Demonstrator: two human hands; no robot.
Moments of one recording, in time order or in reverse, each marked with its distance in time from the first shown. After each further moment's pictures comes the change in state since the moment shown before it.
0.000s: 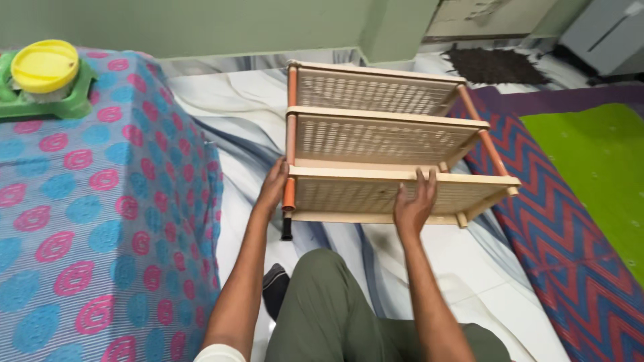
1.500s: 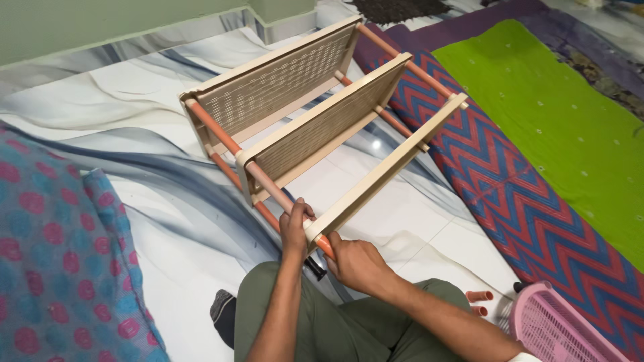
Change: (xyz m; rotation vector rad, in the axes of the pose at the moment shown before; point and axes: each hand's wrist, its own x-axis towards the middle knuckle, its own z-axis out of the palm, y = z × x) left_hand -0.101 -0.016 0.203 -0.470 -0.022 -0.349; right_hand -0.063 -0.073 -0.132 0.091 -1.158 0.179
